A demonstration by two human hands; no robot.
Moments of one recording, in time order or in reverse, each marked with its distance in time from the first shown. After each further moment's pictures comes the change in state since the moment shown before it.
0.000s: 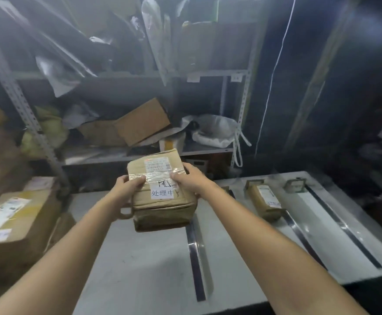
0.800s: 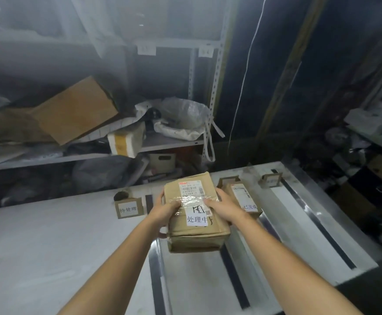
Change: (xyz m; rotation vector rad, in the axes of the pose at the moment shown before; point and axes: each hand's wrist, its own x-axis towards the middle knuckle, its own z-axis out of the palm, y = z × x) left_hand 0.119 -0.009 0.241 0.028 -0.359 -0.104; right_hand 0.054 0.187 -0.142 0.079 0.157 0.286
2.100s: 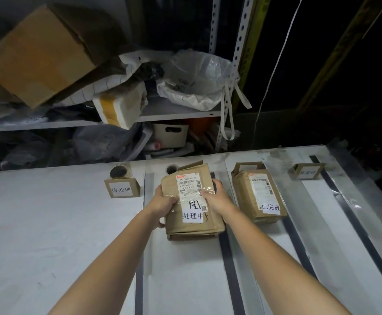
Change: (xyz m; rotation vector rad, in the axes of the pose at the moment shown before) left_hand 0.147 -0.039 0.031 0.032 0.131 -0.197; right_hand 0.152 0.078 0.026 0.071 -0.102 0.149
